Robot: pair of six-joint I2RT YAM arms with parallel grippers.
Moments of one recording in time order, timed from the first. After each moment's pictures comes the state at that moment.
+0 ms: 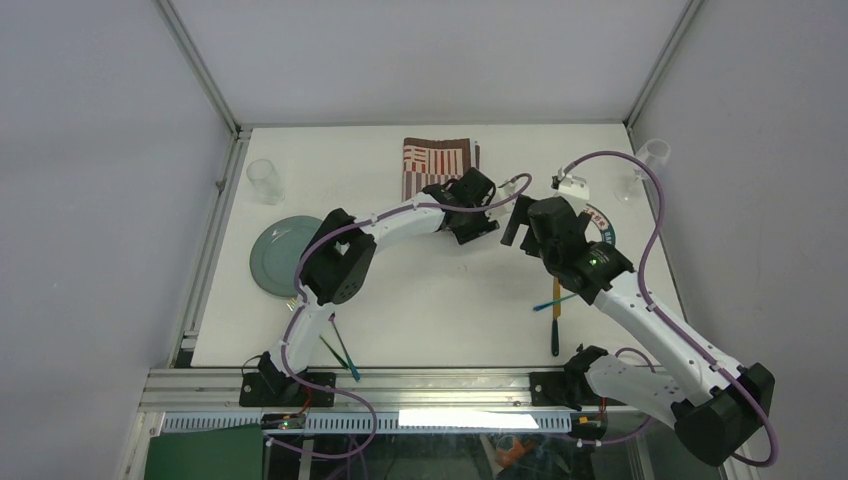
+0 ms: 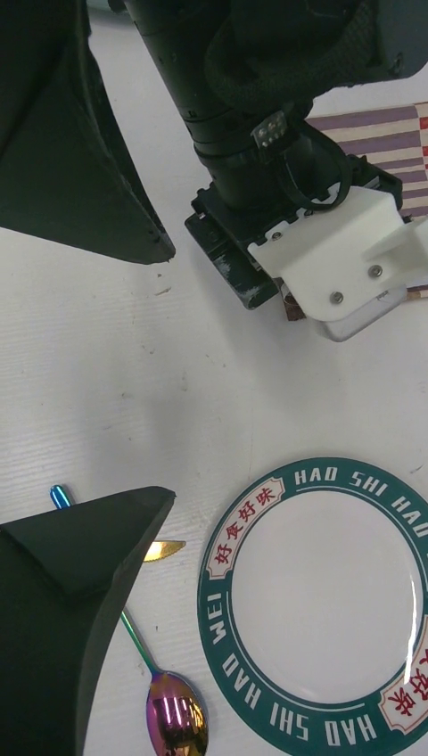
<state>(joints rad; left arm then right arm) -0.85 2.26 1.82 -0.49 -0.05 0.45 0.60 0.98 0.89 -0.62 0.51 0.63</state>
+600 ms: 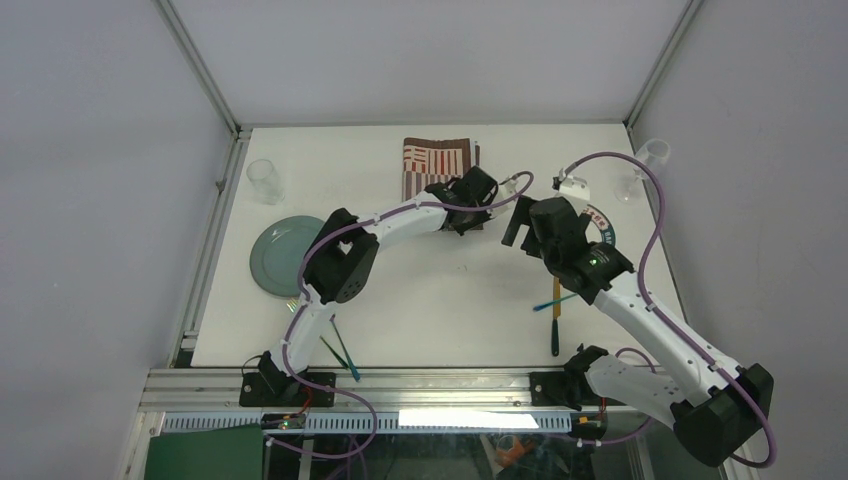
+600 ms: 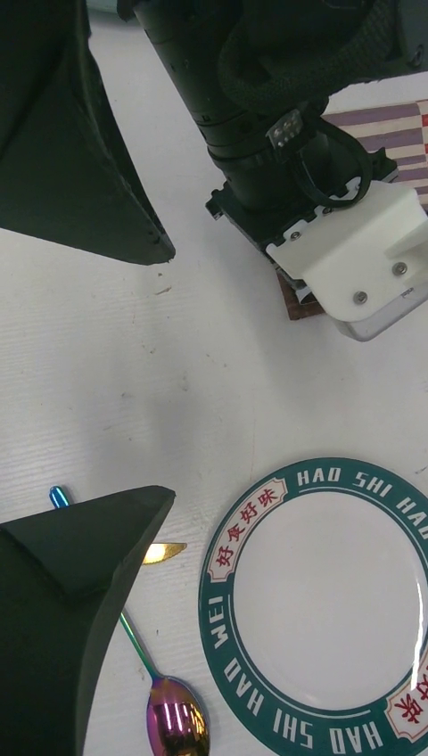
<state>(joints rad) -0.84 2.28 1.86 -0.48 -0.11 0.45 0.59 0.98 0.88 -0.61 0.49 0.63</state>
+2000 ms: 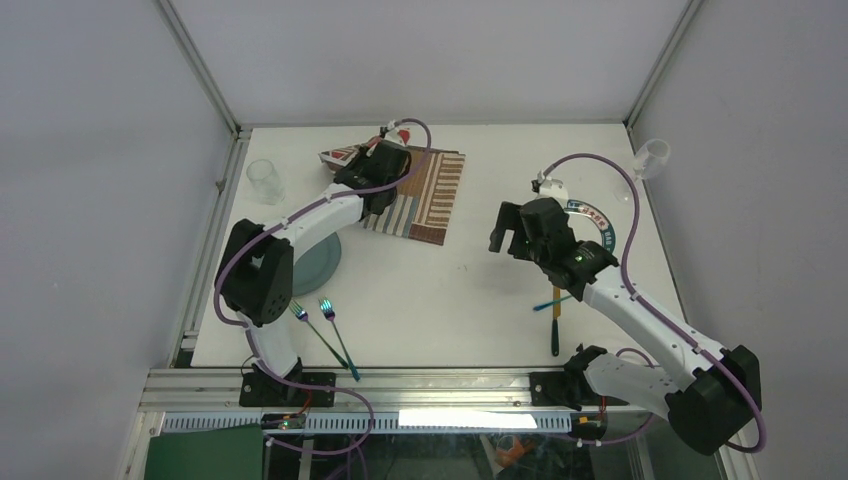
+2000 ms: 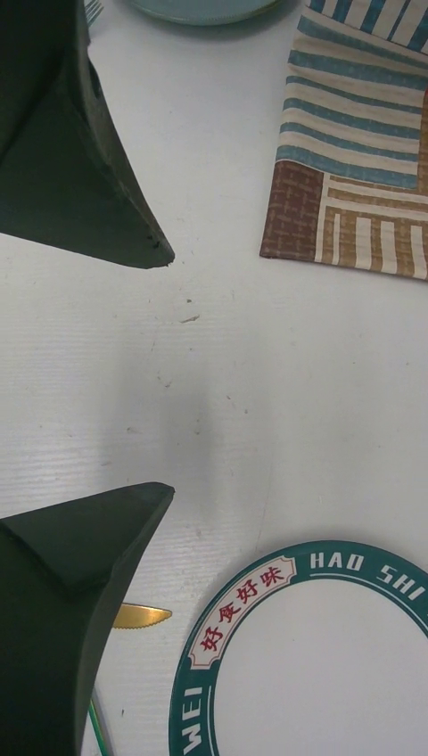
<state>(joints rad) -0.57 1.81 1.40 -0.32 -0.94 0.34 0.59 1.04 0.82 -0.49 0.33 0.57</state>
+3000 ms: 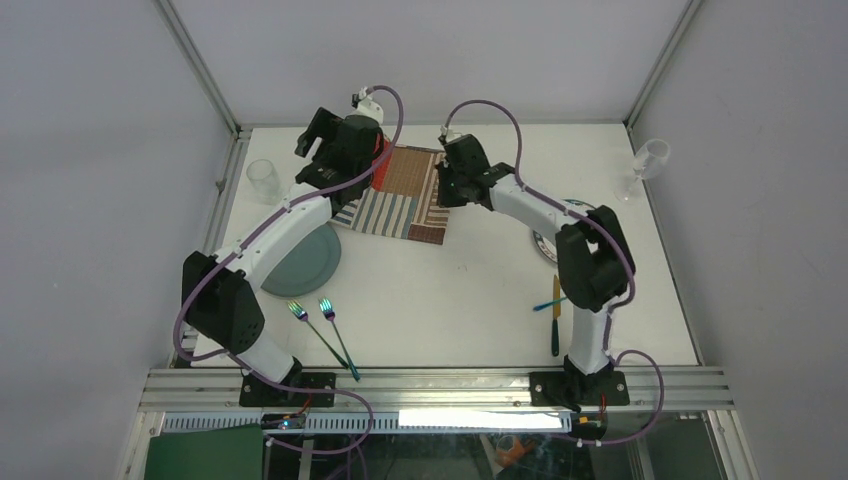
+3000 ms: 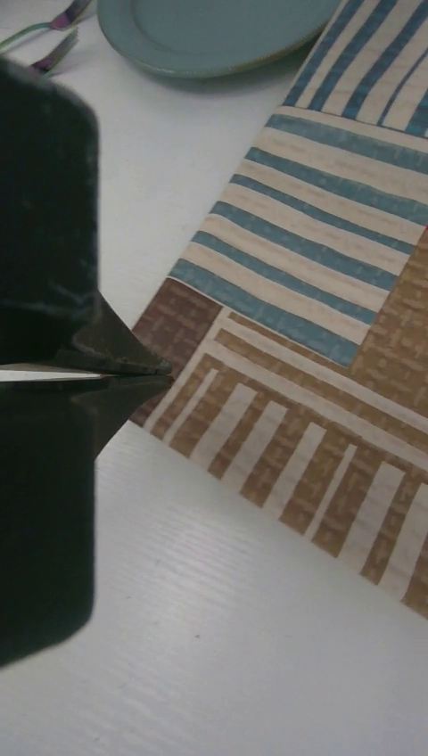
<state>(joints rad) -0.52 1.60 1.42 -0.30 -0.92 0.40 0.59 1.87 1.47 -0.40 -0.02 0.37</state>
